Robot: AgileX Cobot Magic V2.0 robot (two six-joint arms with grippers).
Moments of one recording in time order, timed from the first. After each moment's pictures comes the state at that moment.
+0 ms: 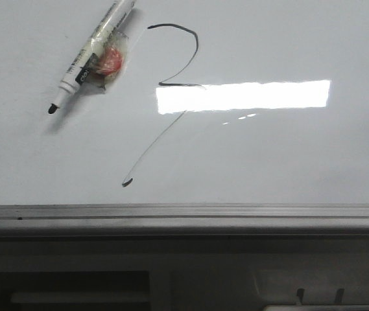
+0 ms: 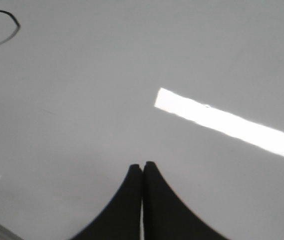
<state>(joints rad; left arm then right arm) -0.28 0.00 0.00 0.00 0.17 -0.02 0.30 0.31 0.01 0.12 -0.27 -0.49</state>
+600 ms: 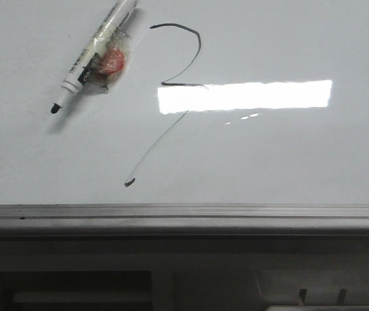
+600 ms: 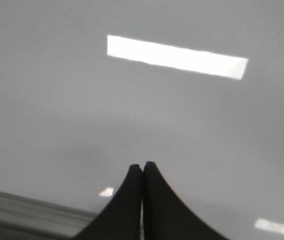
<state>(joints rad) -0.28 0.00 0.00 0.00 0.17 -0.02 0.08 0.00 0.01 -0.16 0.21 -0.08</state>
